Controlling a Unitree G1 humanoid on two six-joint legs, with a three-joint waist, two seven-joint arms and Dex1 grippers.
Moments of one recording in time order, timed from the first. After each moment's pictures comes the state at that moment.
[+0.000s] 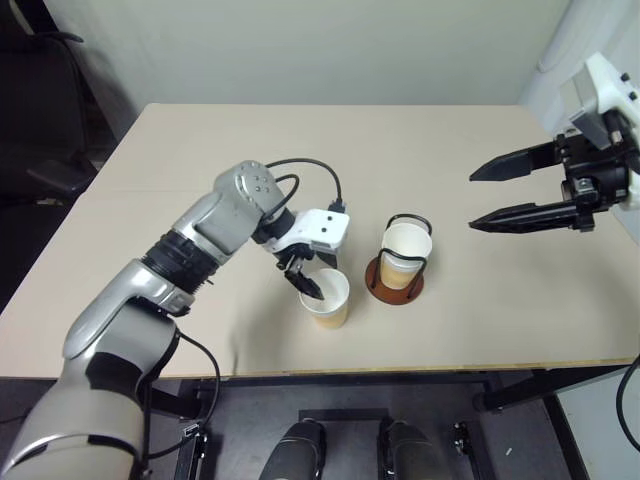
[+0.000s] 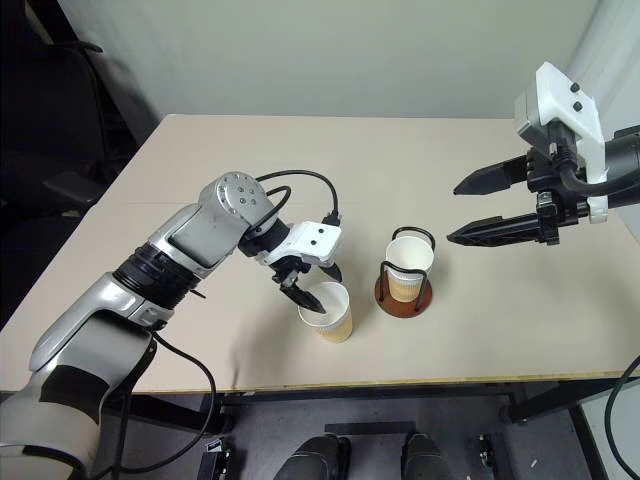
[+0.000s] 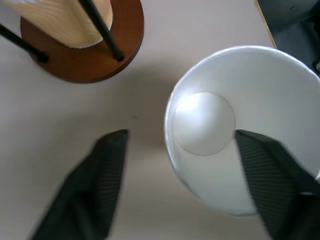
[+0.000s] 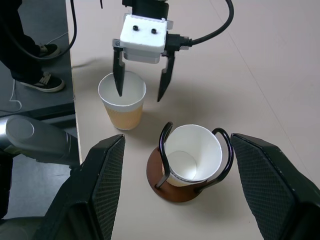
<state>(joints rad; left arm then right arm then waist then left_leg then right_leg) -1.14 0.66 -0.67 0.31 -0.06 0.29 -1.59 -1.03 -1.20 0.06 -0.26 0.60 1.01 1.37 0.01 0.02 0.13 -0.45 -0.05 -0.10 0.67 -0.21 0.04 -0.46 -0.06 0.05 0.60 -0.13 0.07</state>
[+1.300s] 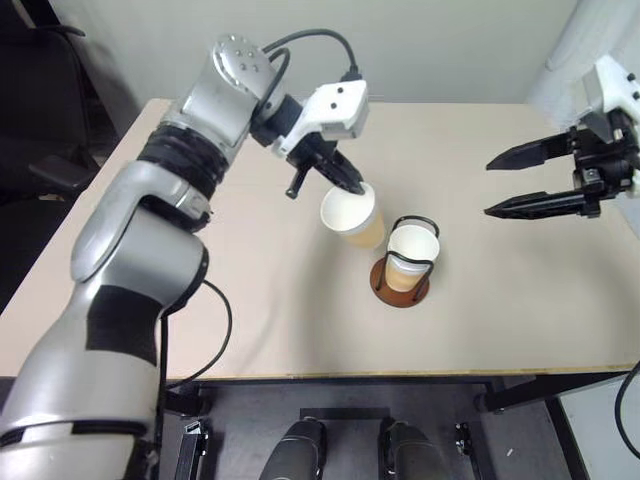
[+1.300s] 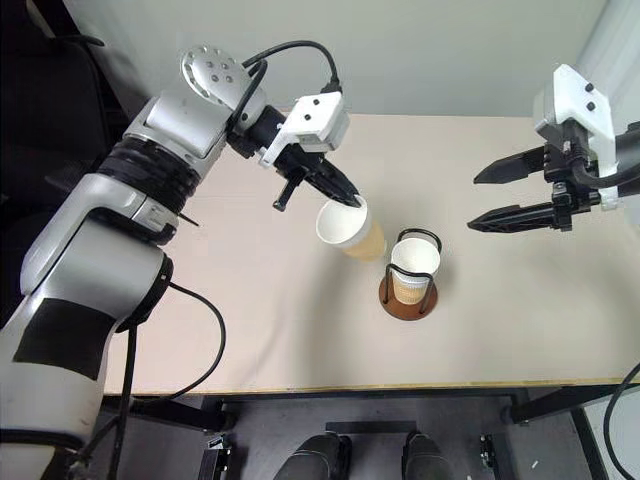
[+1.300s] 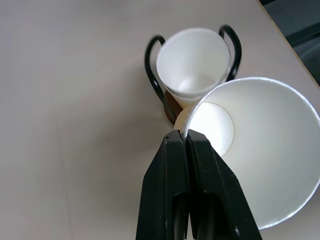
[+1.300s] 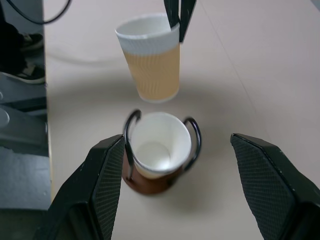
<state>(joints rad) -1.64 0.52 -0.70 0.96 -0.29 -0.02 -1.59 -1.02 -1.21 0.11 -0.07 0.45 0.78 1.47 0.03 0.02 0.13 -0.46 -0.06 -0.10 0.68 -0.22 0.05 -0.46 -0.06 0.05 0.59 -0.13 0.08</state>
